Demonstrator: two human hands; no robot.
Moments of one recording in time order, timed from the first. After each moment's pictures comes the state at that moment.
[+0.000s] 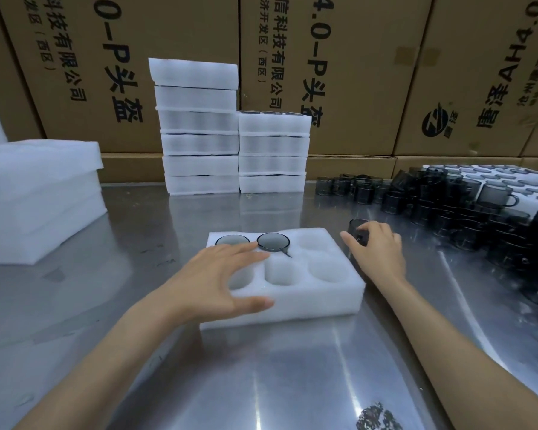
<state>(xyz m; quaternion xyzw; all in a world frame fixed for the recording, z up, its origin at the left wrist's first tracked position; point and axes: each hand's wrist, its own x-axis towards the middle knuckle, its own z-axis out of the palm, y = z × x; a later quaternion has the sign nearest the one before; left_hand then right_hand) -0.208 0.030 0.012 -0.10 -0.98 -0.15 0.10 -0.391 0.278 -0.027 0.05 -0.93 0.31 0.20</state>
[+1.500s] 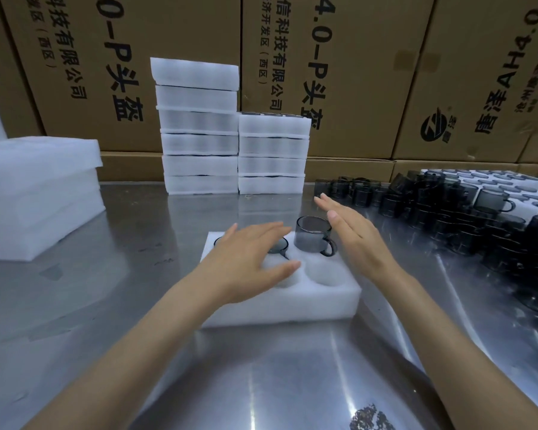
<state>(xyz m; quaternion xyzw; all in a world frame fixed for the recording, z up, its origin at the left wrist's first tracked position) -0.235 0.066 0.027 -0.08 -0.98 -0.14 0.14 -0.343 0.260 0.023 0.32 -0.84 0.41 0.14</state>
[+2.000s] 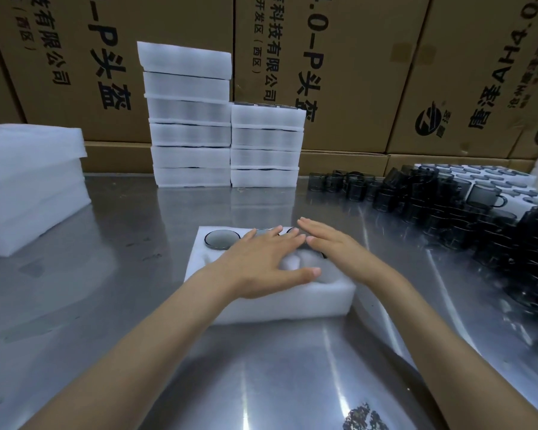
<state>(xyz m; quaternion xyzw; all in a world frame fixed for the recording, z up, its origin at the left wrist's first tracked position) -0.265 0.084 0.014 -0.13 -0.98 -0.15 0.04 -0.350 0.253 0.012 0.33 -0.86 0.39 -0.06</state>
